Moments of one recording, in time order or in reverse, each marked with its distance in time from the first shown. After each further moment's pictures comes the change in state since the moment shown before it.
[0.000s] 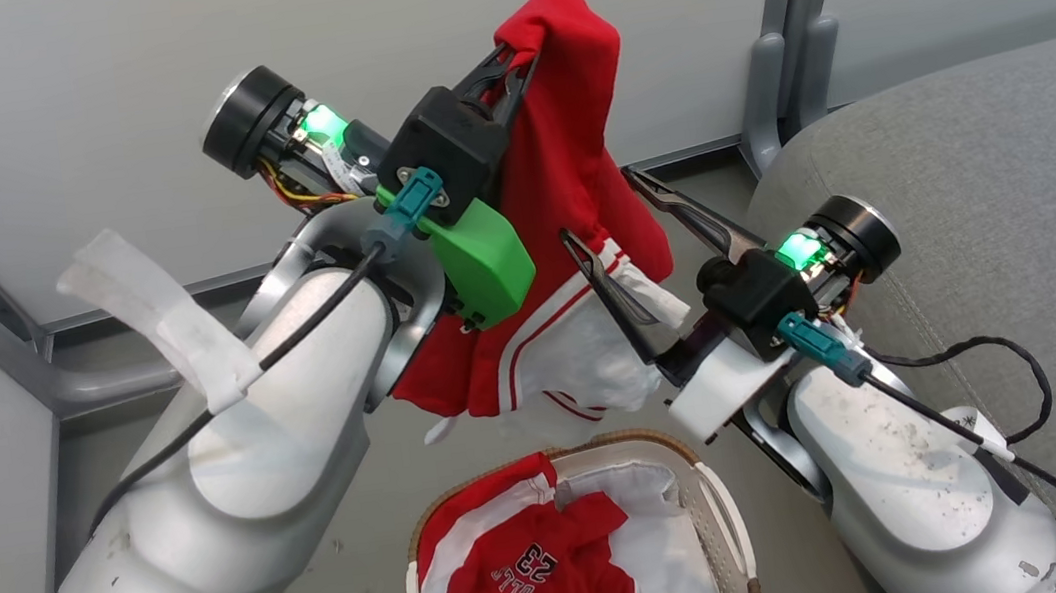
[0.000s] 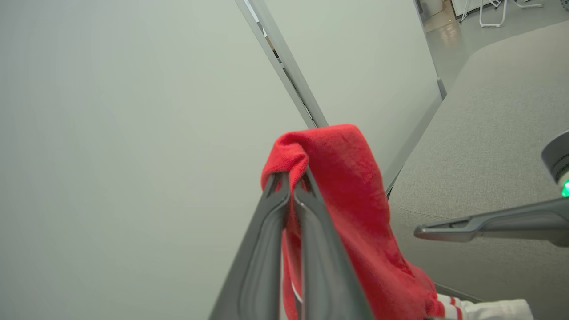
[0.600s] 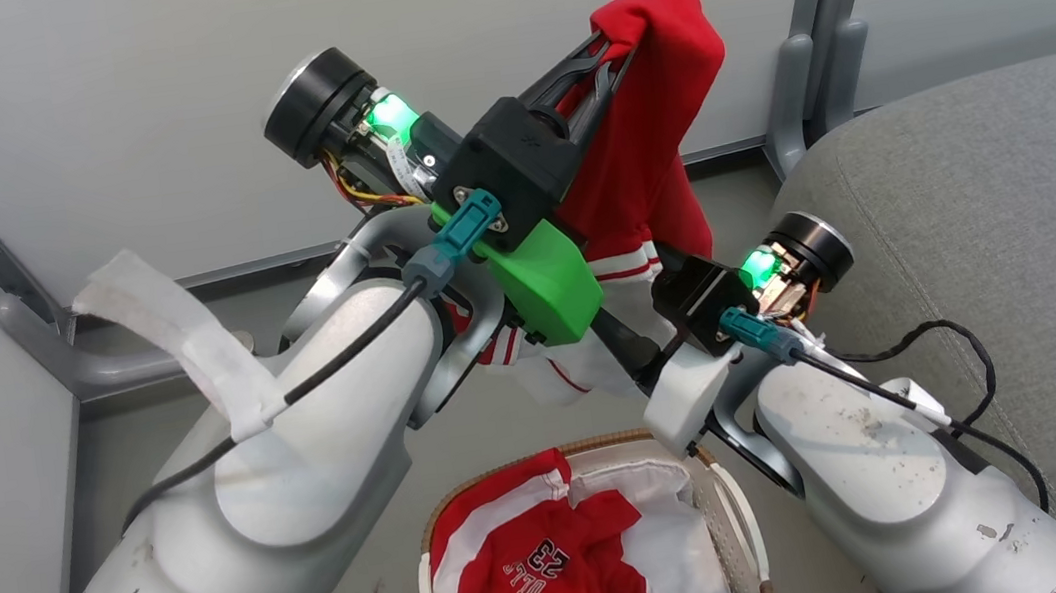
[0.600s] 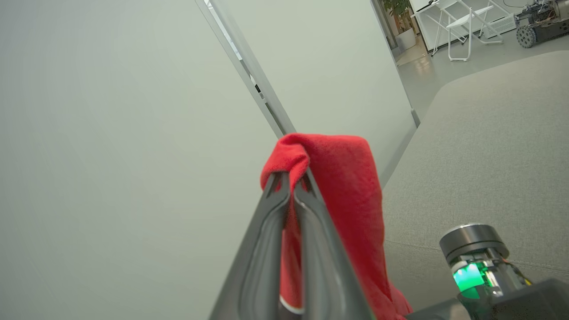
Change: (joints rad) left arm 0.000 -0.022 -0.038 -0.150 -0.036 -0.004 0.014; right arm -0.113 0.000 0.121 0.249 0.071 0.000 0.000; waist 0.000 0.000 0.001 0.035
